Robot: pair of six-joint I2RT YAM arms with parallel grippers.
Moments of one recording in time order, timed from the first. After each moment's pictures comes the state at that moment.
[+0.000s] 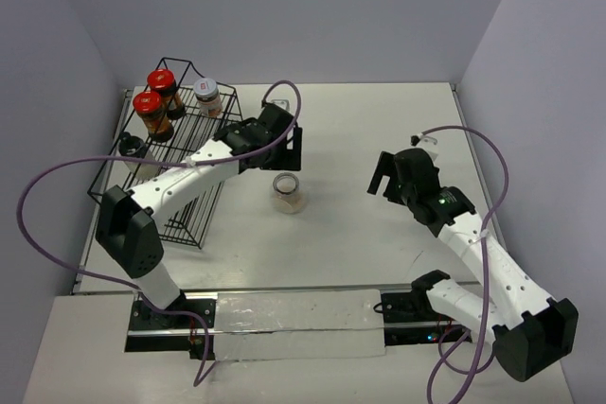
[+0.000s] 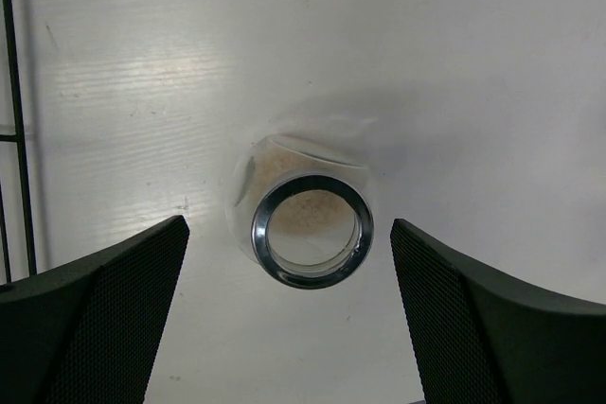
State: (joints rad) left arm -0.77 1.68 1.49 -0.74 -0.29 -0.56; right arm 0.40 0.92 0.81 -0.63 0.30 0.59
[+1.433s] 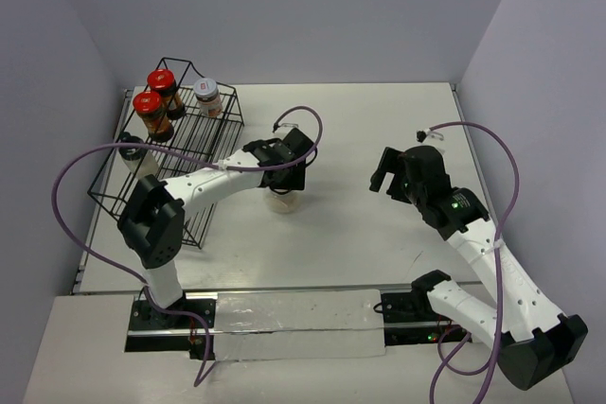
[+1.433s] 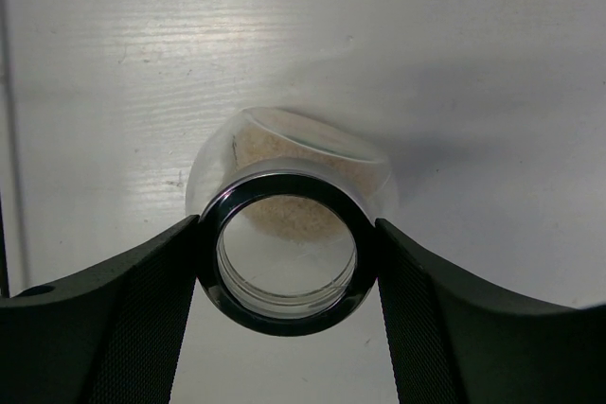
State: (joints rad) left arm -0.85 1.79 1.43 -0.76 -0.43 -0.67; right arm 0.40 0.86 0.89 -0.71 0.25 0.59
